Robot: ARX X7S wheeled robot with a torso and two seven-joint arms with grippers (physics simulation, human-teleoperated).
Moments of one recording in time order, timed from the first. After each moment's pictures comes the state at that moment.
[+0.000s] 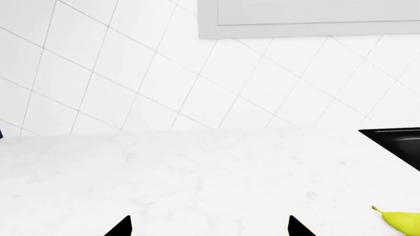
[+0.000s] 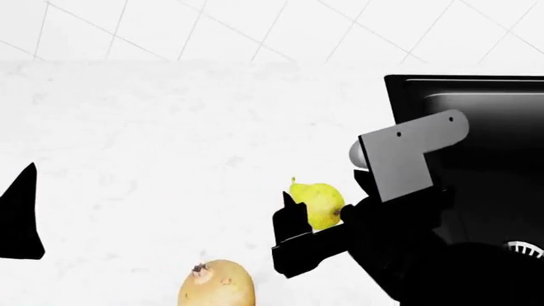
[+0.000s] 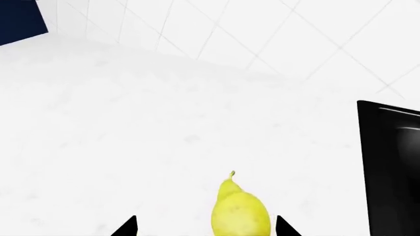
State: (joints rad) left arm -0.52 -0.74 -0.01 0.70 -1.30 -0.96 -0.76; right arm 0.85 0.68 -0.43 -0.31 1.26 0.97 0.38
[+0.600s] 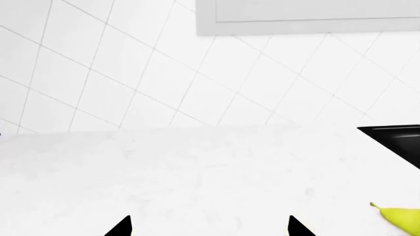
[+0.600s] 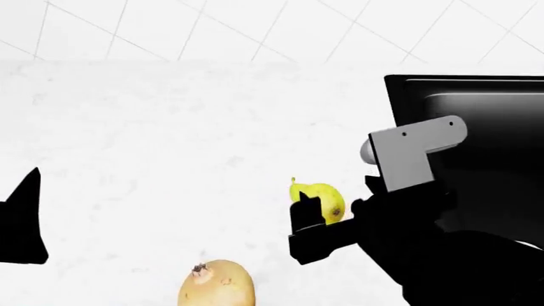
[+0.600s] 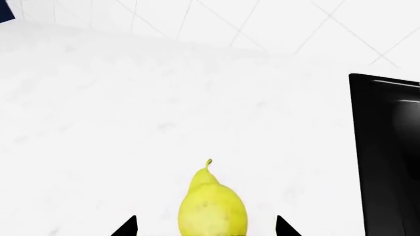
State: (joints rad) left arm -0.50 -0.74 0.00 0.70 -1.29 -0.94 -0.75; right arm 0.88 0.64 -0.51 -0.09 1.13 0.90 0.25
